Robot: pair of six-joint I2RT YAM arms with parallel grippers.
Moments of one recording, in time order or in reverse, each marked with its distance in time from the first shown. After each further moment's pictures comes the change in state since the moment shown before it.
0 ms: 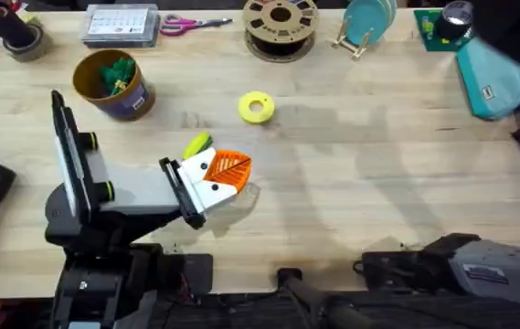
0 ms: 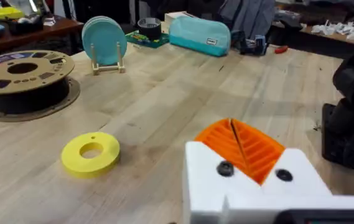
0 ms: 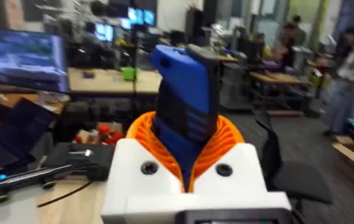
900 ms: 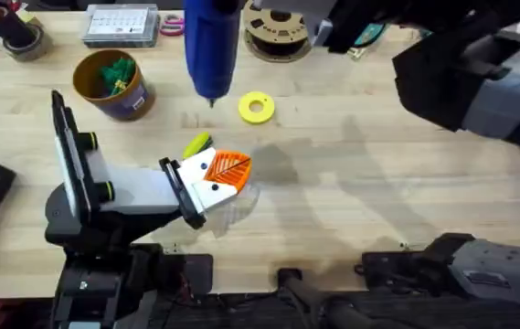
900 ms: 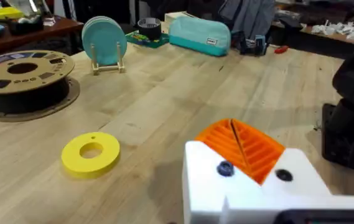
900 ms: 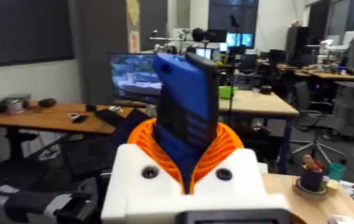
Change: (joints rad) left arm 0.000 0.000 0.000 0.000 0.000 0.000; right arm 0.185 0.000 -0.224 0.398 -0.152 0.273
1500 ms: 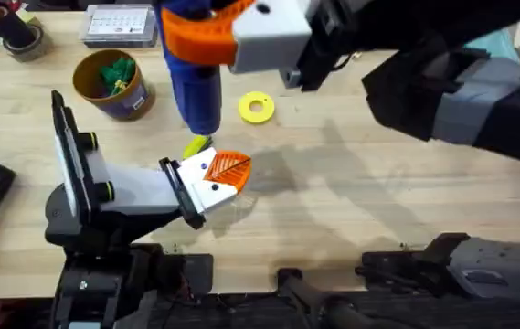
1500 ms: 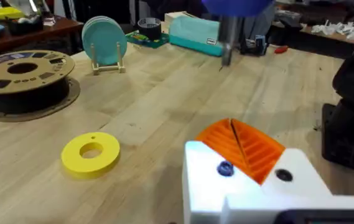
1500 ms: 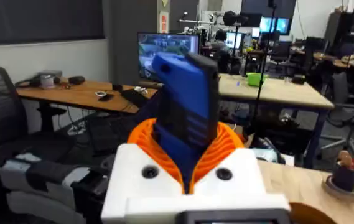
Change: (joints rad) left arm 0.000 0.000 0.000 0.000 0.000 0.000; right arm 0.070 0.058 -0.028 0.025 -0.080 -0.068
